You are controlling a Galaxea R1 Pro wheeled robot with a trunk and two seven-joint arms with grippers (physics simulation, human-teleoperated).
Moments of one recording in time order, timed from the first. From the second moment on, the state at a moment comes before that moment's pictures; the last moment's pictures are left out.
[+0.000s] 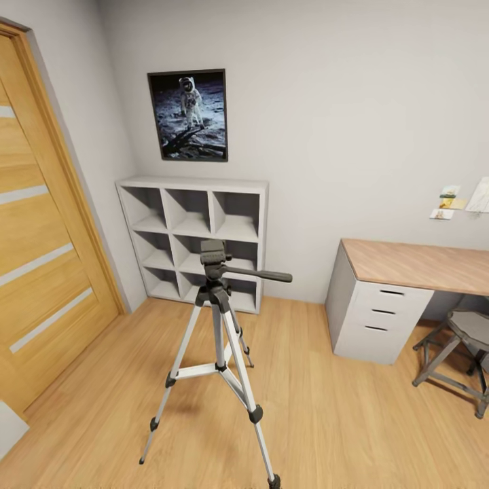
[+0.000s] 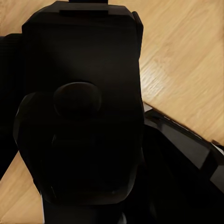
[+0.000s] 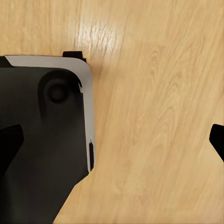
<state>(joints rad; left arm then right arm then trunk) -0.23 0.03 -0.39 0.00 0.93 -0.07 -0.01 -0.19 -0.13 -0.40 0.02 0.39 -0.05 0.02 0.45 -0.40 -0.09</state>
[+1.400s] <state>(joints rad) -0.23 0.04 -0.39 0.00 0.94 -0.06 -0.01 -0.19 -0.13 -0.40 0.02 0.40 -0.05 0.02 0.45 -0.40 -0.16</state>
